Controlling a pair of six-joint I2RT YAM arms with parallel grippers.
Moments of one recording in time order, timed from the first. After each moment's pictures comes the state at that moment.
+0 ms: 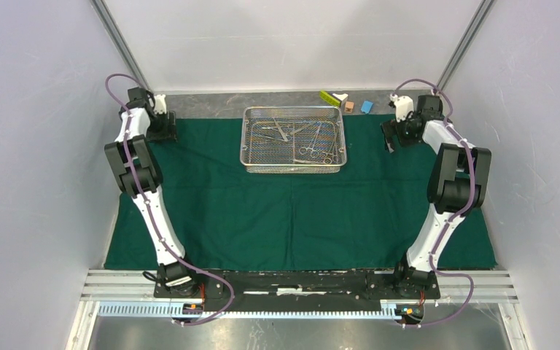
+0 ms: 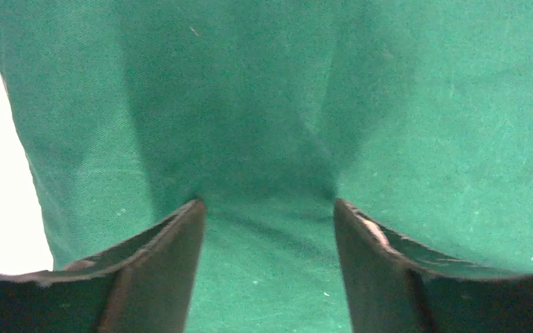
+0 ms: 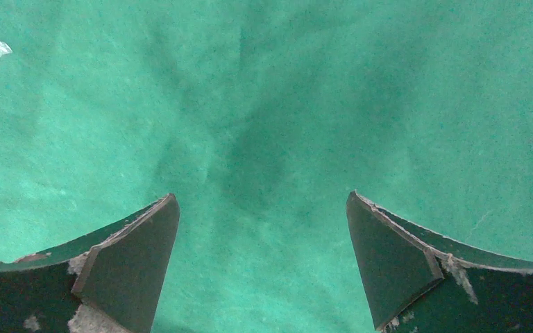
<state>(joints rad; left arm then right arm) 0.33 2.39 2.04 -0.76 0.17 0.26 -0.18 1.98 1.41 -0.42 -0.24 -0.51</state>
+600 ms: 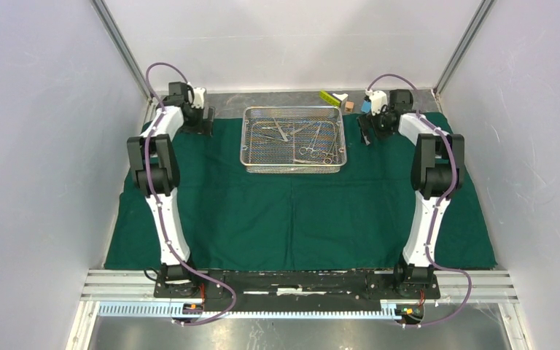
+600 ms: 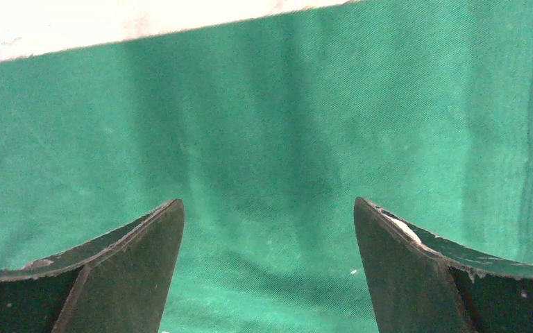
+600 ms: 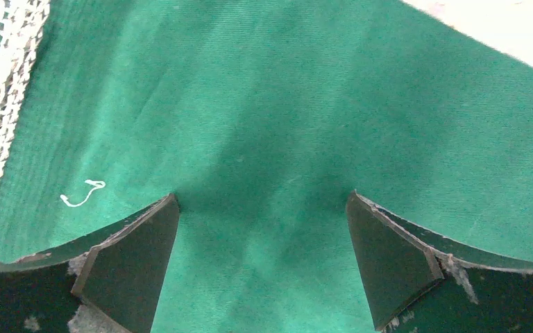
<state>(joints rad) 0.11 2.26 1.84 -0.57 0.14 0.23 -0.04 2.18 1.60 -0.36 -0.27 -0.41</state>
